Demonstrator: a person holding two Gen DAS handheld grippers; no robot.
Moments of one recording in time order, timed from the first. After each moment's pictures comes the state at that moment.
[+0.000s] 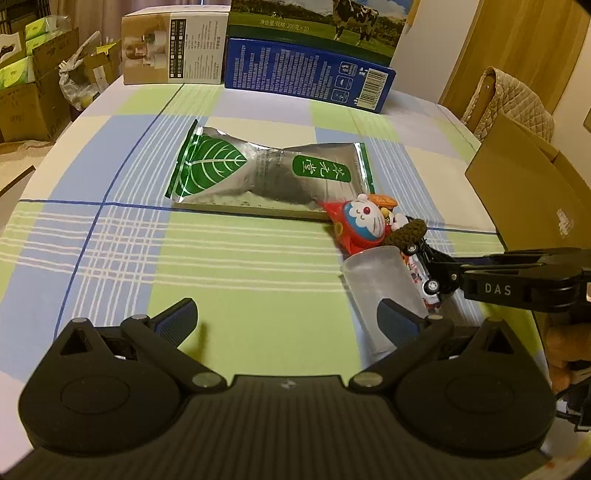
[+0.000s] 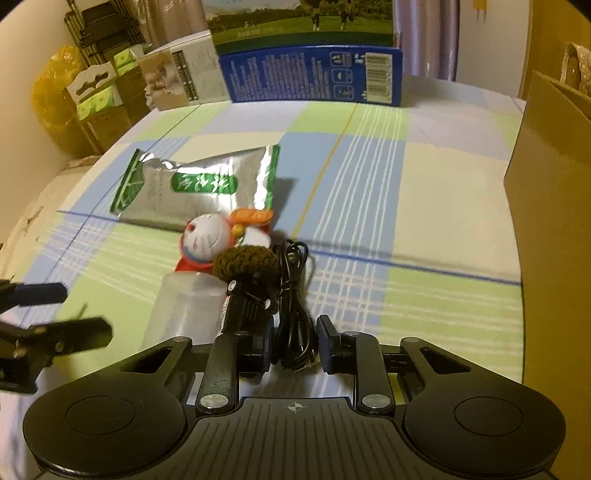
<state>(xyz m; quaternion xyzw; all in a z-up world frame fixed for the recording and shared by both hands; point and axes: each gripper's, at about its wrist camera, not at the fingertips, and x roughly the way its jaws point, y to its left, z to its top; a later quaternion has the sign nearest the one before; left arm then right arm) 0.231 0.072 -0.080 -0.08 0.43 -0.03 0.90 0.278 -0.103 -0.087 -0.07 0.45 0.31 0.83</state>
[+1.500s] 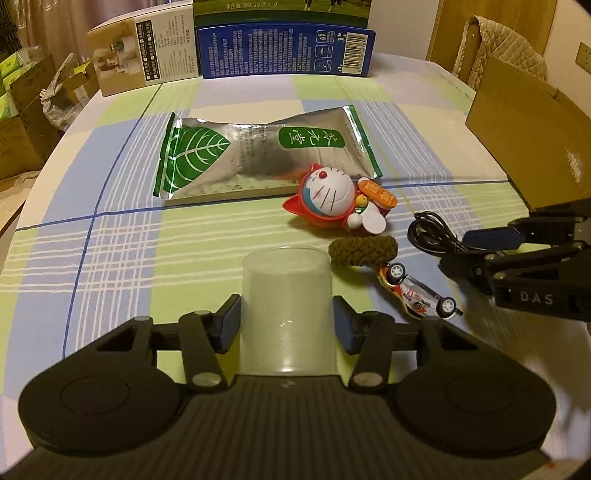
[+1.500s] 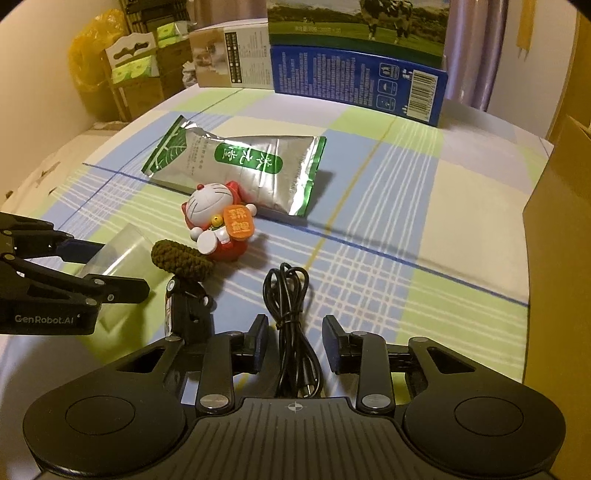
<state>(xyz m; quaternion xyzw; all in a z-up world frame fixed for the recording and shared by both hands) 0.237 0.058 -0.094 0.01 0.45 -0.04 0.89 0.252 -0.091 -0.090 -0.15 0.42 0.34 0.83</state>
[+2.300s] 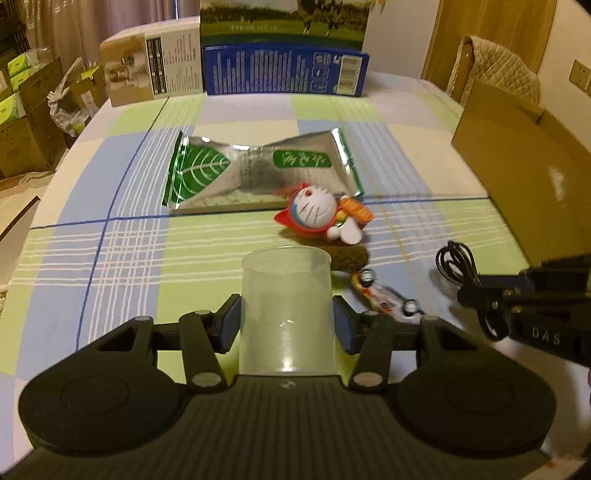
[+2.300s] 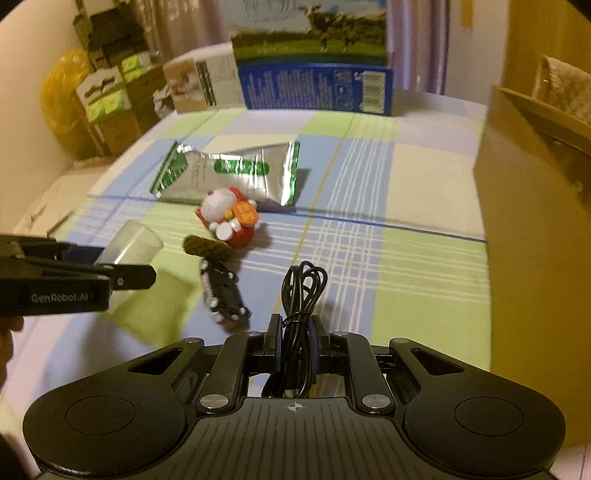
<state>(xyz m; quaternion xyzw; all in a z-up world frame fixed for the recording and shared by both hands) 0.212 0.053 -0.063 -0.01 0.44 -0.04 0.90 0.196 -0.126 -0.050 -0.07 0.43 0.29 0.85</state>
